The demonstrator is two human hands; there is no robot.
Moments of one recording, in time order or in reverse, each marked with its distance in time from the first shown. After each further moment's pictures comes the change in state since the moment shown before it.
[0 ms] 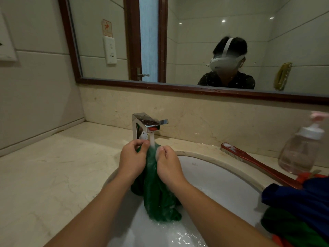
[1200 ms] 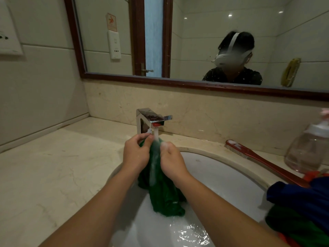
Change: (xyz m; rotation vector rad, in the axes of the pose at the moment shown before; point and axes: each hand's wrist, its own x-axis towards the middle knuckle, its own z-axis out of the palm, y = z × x) left_hand 0.002 -0.002 -0.002 -0.072 0.007 0.009; right_hand 0.004 0.002 0.005 -0.020 -0.063 0.017
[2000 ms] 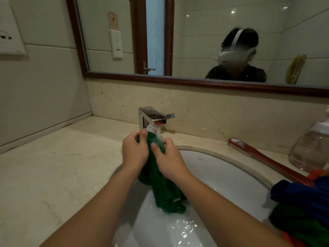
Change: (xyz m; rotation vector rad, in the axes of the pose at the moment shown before) left_hand 0.002 0.003 -0.002 0.029 0.142 0.015; right_hand -0.006 -0.006 0.000 0.001 -0.071 -0.064
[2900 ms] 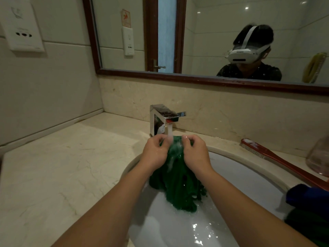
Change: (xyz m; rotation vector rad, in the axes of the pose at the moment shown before) left_hand -0.007 -0.008 0.006 0.045 -0.339 -0.096; right_hand 0.018 0.015 -0.026 0.003 0.249 0.002
